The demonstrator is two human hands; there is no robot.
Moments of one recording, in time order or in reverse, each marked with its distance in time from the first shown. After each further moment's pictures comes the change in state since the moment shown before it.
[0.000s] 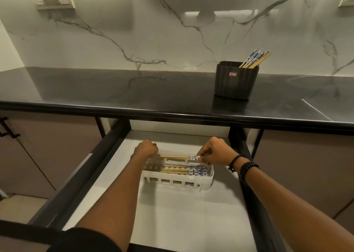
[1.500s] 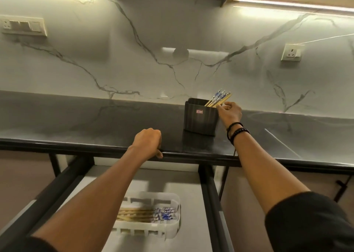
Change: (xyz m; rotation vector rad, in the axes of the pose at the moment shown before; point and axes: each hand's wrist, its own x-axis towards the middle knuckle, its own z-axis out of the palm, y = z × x) left_hand -0.033 0.155 -0.082 0.324 0.227 0.644; right_hand 0.076 0.040 -0.213 0.551 0.990 0.310
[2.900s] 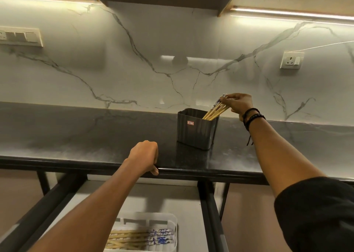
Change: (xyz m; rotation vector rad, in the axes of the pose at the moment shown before) left_hand 0.008 0.006 -0.010 -0.069 -0.144 -0.046; right_hand 0.089 -0.026 -0.025 0.051 -0.182 -0.091
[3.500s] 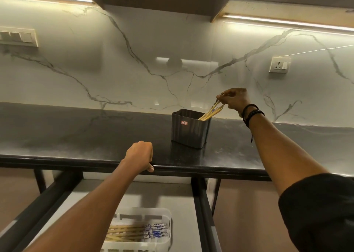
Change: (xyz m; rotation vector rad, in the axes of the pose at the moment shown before) left_hand -0.008 0.000 0.006 -0.027 0.033 -0.012; right_hand -0.018 -0.029 -0.026 -0.161 -0.036 -0.128
